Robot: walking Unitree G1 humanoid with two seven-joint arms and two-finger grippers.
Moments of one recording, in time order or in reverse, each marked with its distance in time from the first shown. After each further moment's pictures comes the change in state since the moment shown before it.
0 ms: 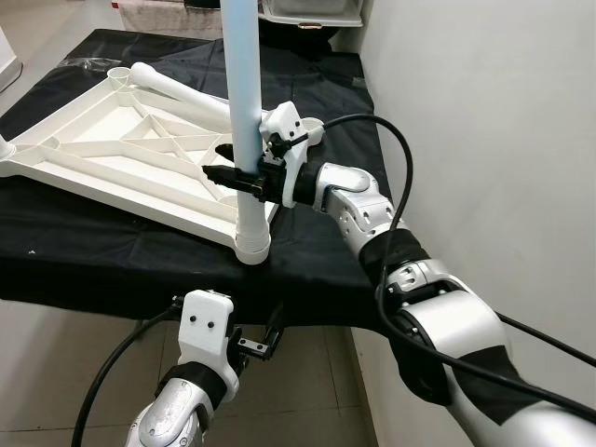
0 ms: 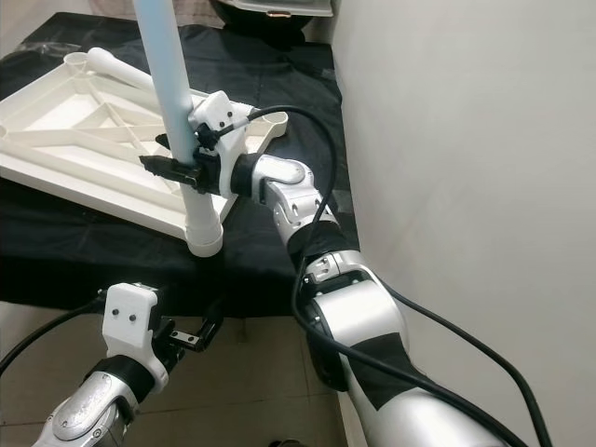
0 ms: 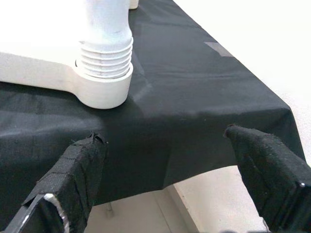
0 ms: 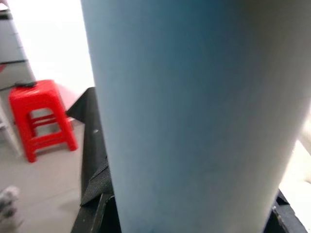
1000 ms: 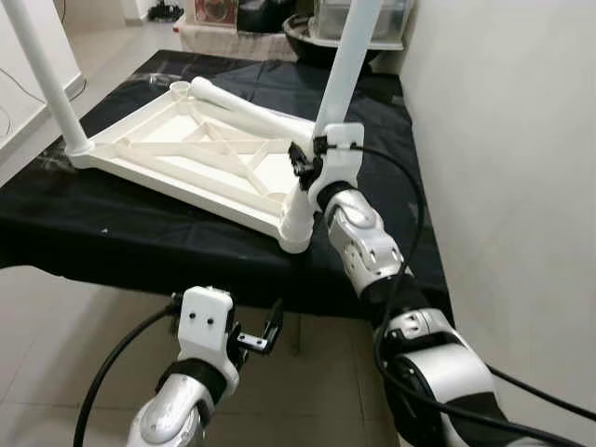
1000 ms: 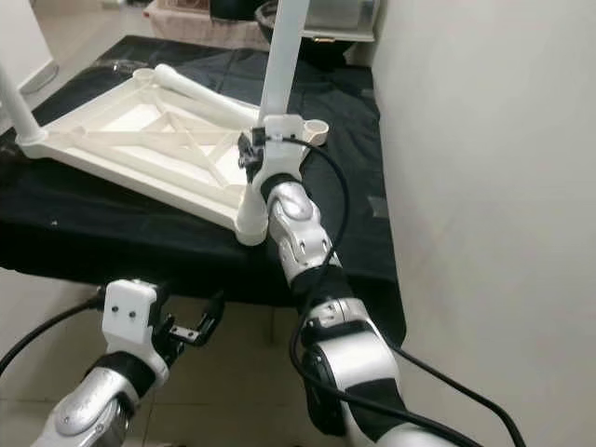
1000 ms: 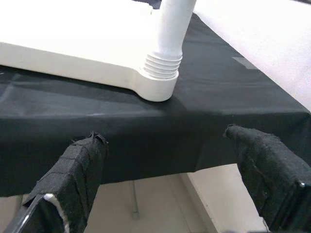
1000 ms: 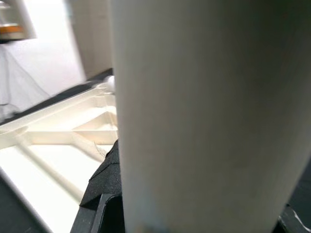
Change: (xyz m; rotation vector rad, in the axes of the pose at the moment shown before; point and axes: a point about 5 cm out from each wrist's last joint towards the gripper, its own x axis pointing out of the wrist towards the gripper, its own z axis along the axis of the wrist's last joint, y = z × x) left arm 0.004 0.003 0.004 0.018 -0.023 0.006; right arm -0.039 -0.031 -0.025 0.109 -0.055 -1.006
